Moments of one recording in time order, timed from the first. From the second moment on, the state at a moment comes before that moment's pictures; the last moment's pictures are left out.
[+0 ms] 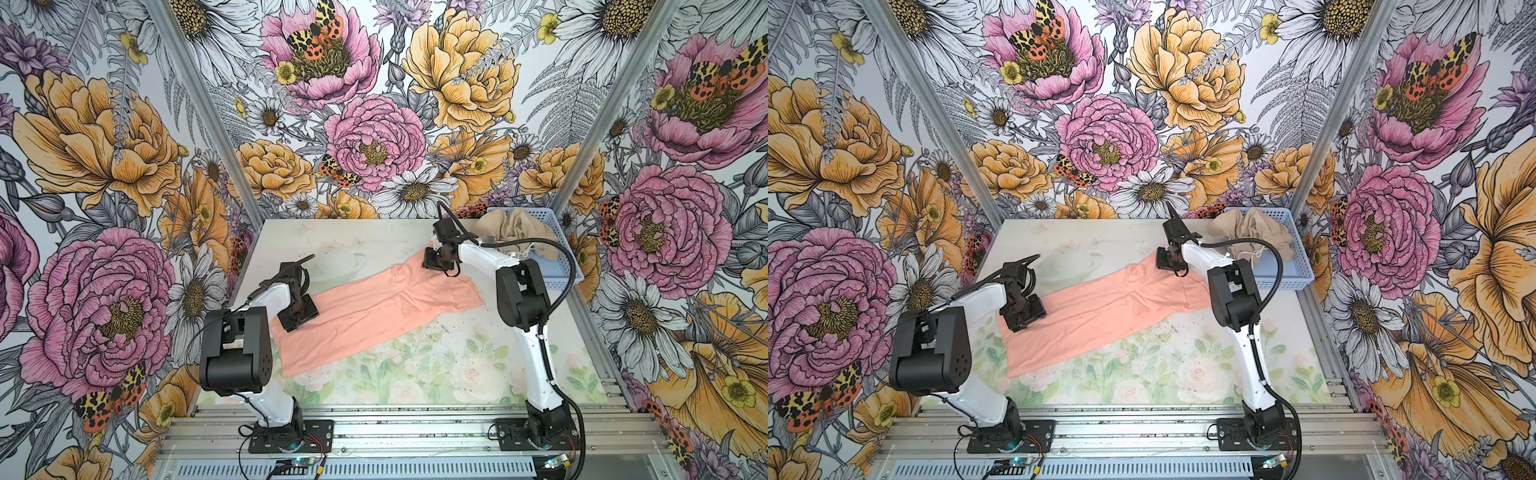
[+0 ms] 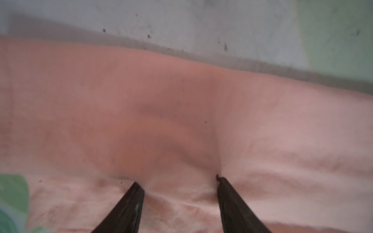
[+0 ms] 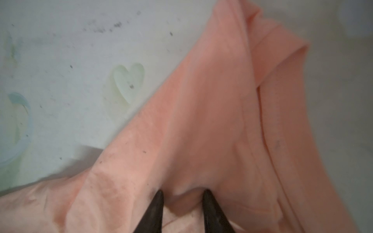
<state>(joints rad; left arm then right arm) 0.06 1.63 0.93 -0.67 -0.02 -0.50 0.36 2.42 2.01 -0.64 -0.22 0.39</state>
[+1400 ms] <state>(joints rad) -0.78 1.61 0.91 -0.59 0.19 -1.03 0.39 2.24 1.71 -0.60 -0.21 0.40</state>
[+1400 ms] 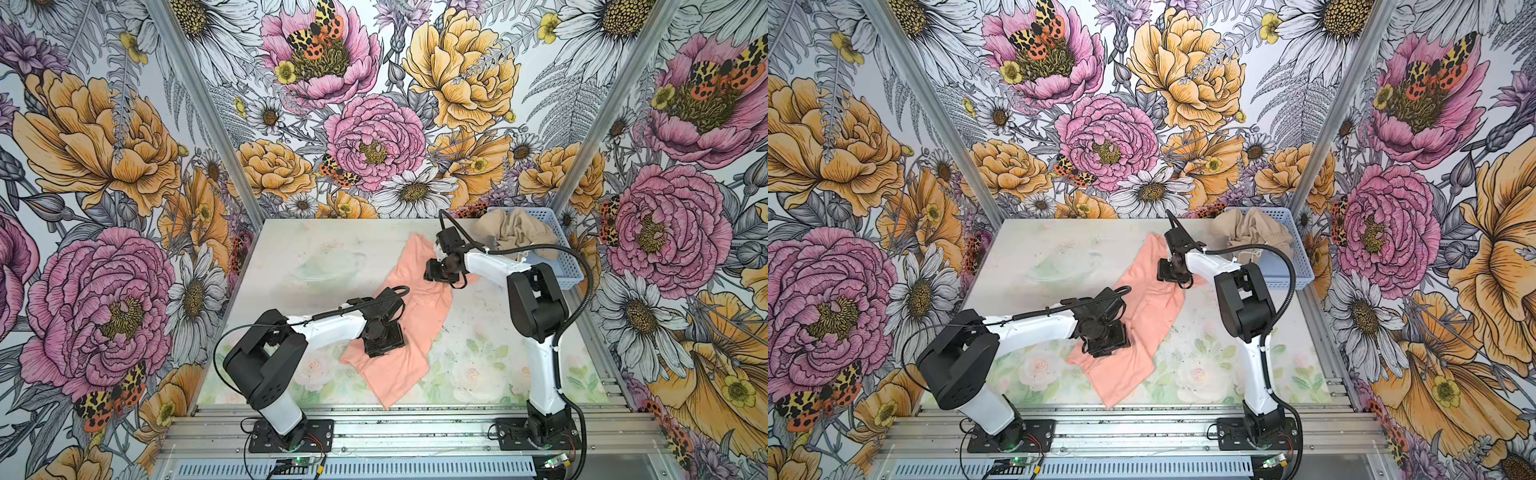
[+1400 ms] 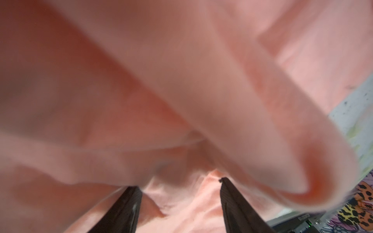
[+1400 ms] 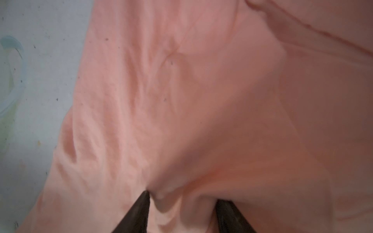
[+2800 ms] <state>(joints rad) -0.55 1.23 0.58 -0.73 0.03 -0.94 0.72 1.60 1.07 -0.65 -0.25 0.62</state>
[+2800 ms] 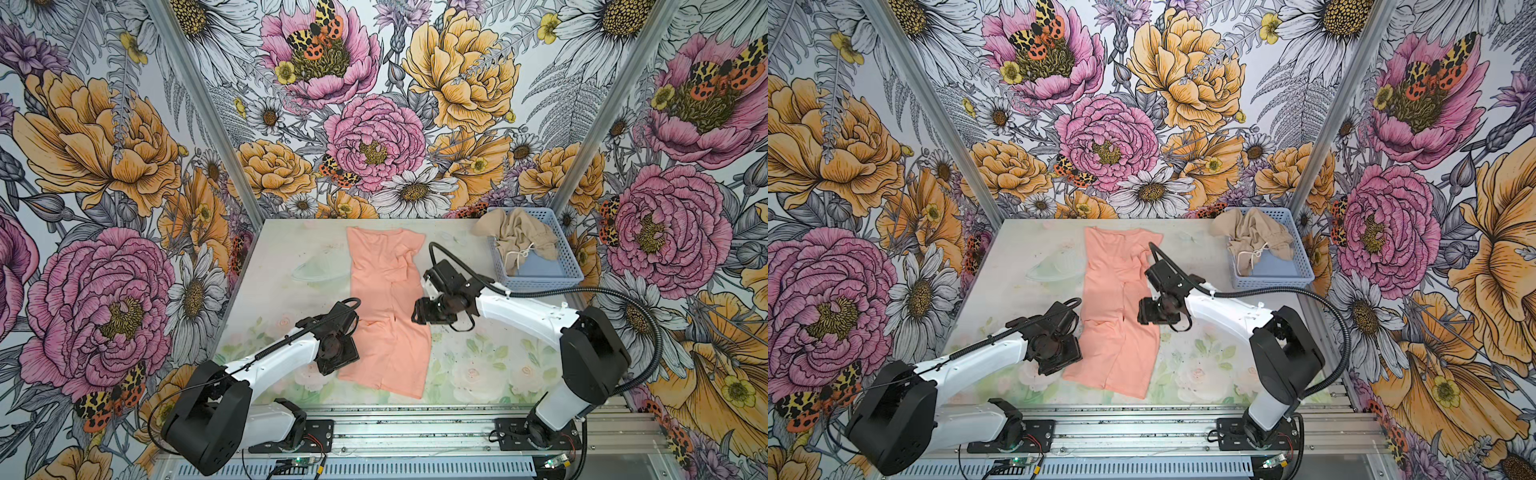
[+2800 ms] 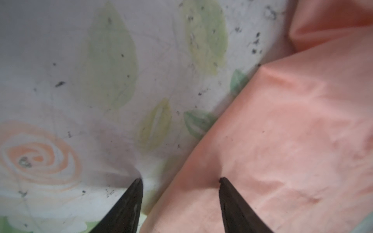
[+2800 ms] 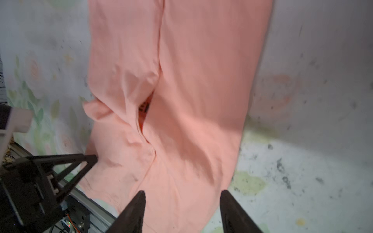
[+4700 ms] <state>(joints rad) -0.99 0.80 0.39 -0.88 -0.05 -1.29 1.13 1.33 0.66 -0.59 -0.13 1.13</state>
